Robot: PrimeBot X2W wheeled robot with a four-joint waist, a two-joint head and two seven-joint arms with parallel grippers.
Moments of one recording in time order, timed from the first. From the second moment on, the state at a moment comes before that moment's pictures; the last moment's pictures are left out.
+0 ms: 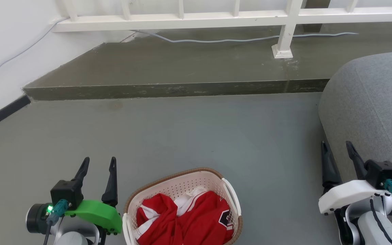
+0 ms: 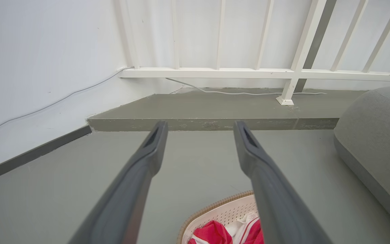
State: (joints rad) left arm -0.10 0.15 -0.32 0.27 -0.39 0.06 -0.25; right arm -0.01 -0.16 0.17 0.24 0.31 -0.10 -0.25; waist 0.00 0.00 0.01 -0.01
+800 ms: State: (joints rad) left arm -0.10 0.14 -0.32 0.34 -0.39 0.06 -0.25; right arm -0.01 -0.15 0.15 0.25 0.29 -0.10 -0.25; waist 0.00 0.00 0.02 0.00
